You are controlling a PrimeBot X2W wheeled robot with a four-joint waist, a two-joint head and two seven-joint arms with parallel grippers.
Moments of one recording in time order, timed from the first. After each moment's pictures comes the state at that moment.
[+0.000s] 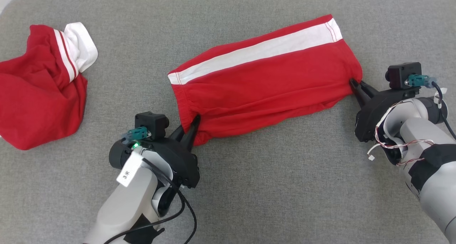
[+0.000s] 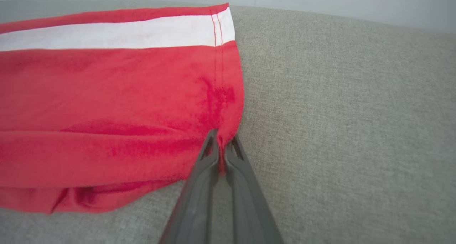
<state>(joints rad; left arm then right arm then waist) -0.68 0.04 -0.58 0.75 -0.49 -0.10 -0.05 -0.89 -0.32 0.70 0.99 0.80 0.11 -0.09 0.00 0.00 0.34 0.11</state>
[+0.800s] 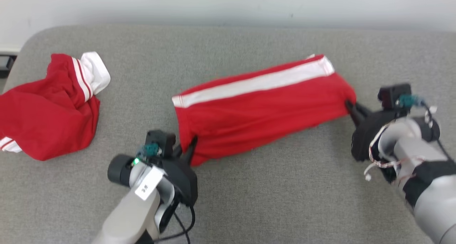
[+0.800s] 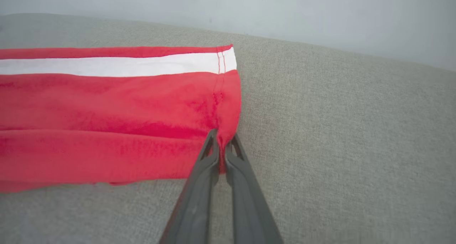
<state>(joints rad) -0.67 0.05 -0.65 0.82 -0.40 -0.05 -0.07 -0.86 -0.29 0.74 1.04 0.80 0.12 -0.12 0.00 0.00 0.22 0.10</state>
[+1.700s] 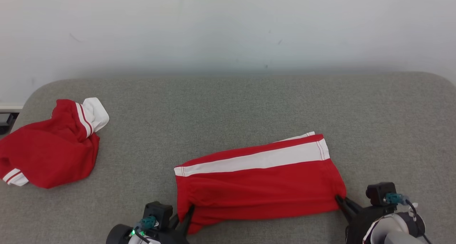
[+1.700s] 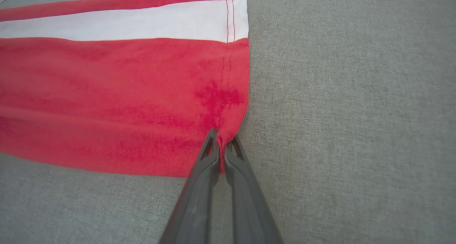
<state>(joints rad) -0.32 0.12 -0.70 0.66 -0.40 -0.01 -0.11 -0.43 -0.30 0.76 0.92 0.85 0.12 -0.20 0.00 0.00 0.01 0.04</state>
